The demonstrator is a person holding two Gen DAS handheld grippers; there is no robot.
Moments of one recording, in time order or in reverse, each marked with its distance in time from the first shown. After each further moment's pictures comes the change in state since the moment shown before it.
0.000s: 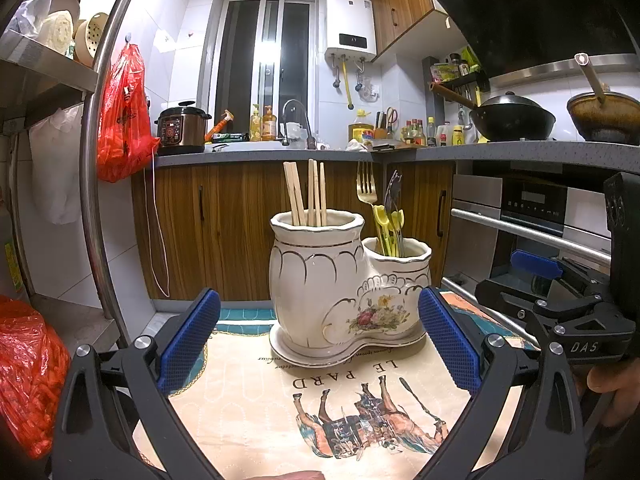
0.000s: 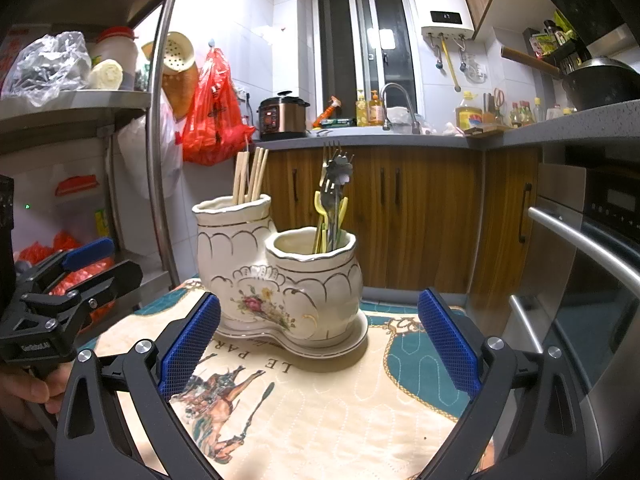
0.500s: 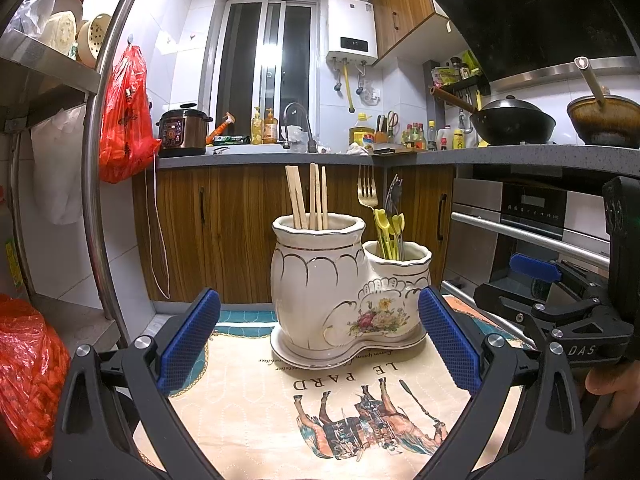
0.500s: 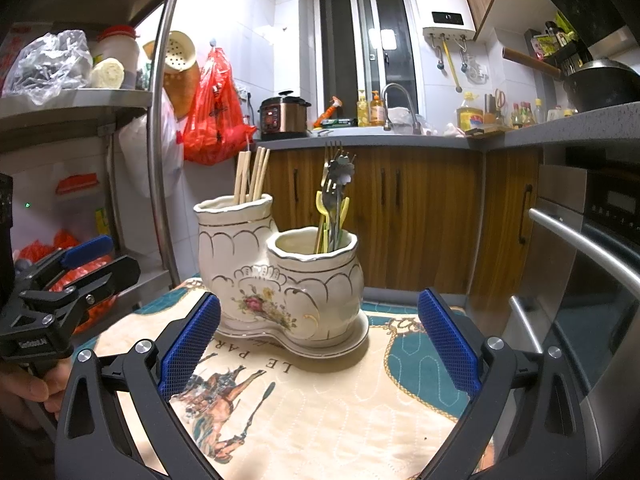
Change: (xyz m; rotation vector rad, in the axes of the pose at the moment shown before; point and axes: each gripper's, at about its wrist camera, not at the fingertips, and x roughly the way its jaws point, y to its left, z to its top) left arm -0.005 -0.001 0.007 -0.006 -0.013 0.005; right arm 0.000 0.000 0.000 -0.001 0.001 -0.001
